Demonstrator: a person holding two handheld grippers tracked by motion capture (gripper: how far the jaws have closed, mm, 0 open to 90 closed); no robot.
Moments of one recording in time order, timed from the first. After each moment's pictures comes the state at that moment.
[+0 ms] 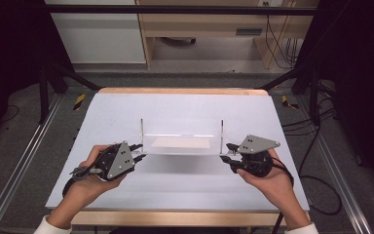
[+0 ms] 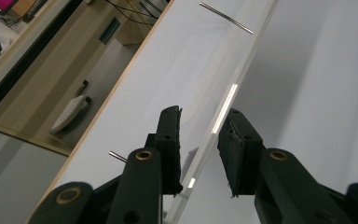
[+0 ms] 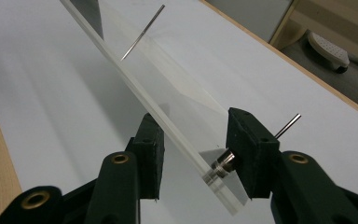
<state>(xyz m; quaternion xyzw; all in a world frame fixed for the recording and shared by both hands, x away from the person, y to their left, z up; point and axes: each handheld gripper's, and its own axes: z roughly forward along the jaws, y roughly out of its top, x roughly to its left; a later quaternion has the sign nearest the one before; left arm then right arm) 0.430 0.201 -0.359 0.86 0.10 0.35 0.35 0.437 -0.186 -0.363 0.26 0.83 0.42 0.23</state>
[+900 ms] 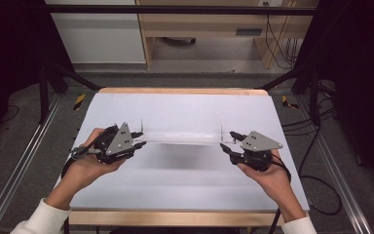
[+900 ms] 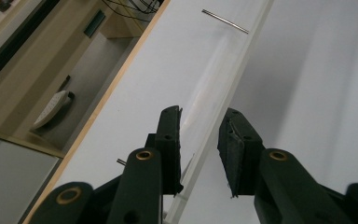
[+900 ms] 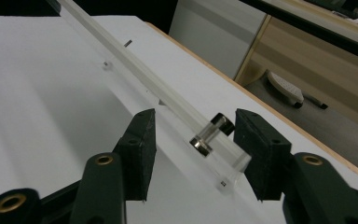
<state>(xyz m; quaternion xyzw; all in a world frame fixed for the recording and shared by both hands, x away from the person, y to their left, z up) 0.464 0.202 -0.327 0.88 0.10 0.30 0.35 0.458 -0.194 -0.378 0.25 0.79 0.47 0.31</state>
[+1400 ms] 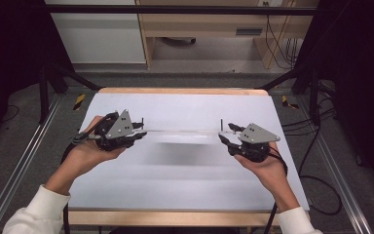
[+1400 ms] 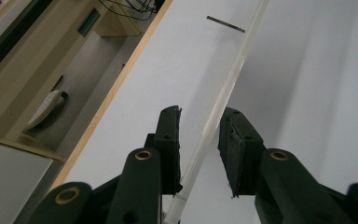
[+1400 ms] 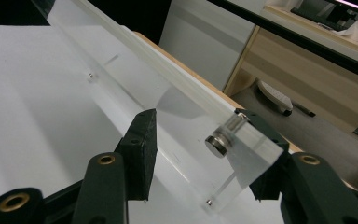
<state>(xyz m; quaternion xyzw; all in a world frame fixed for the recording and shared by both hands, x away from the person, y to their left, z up) 0.488 0.202 -0.311 0.89 0.10 0.29 0.34 0.475 -0.189 -0.371 0.25 0.78 0.47 0.34</state>
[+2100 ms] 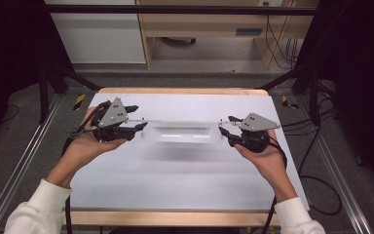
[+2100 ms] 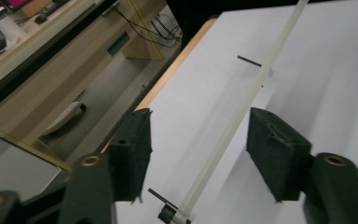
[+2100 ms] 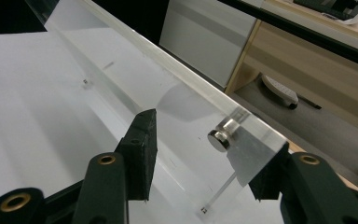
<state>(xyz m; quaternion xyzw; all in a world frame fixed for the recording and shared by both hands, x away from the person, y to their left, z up) 0.500 0.211 -0.299 0.84 0.15 0.31 0.42 0.495 -0.190 -0.357 0.27 0.78 0.47 0.32</state>
